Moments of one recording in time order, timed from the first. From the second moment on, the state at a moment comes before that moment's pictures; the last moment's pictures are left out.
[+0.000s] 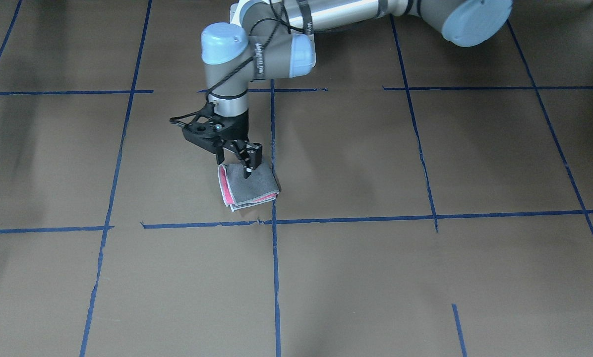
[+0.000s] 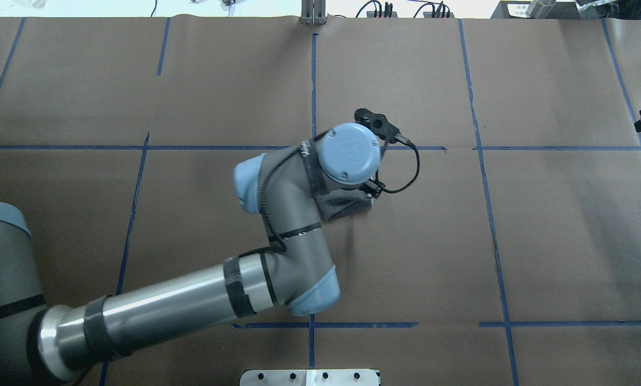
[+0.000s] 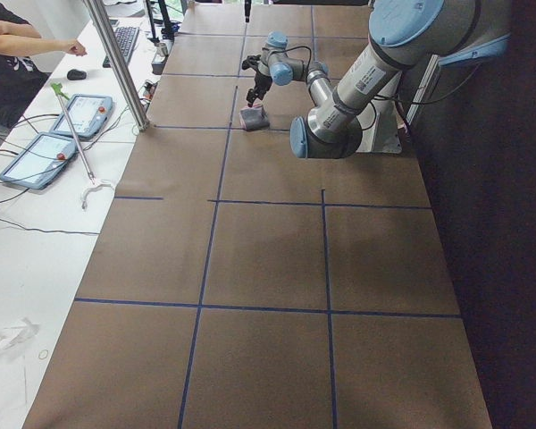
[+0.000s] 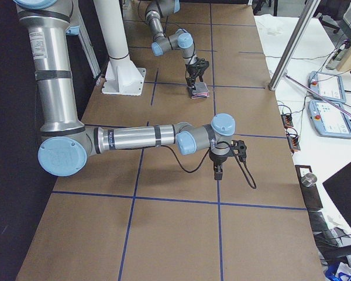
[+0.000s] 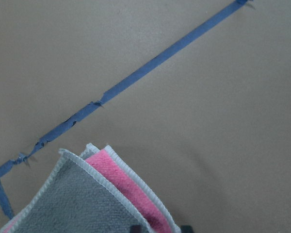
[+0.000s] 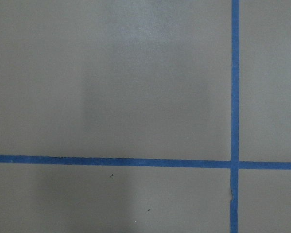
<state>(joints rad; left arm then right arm) -0.47 -2.56 -1.33 -1.75 -1.64 -0.70 1.34 -1.46 1.56 -1.36 2.26 0.36</state>
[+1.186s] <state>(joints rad) -1.15 -2.05 -1.63 -1.57 -2.35 -0.26 1.49 -1.37 1.51 -1.54 2.32 0.03</state>
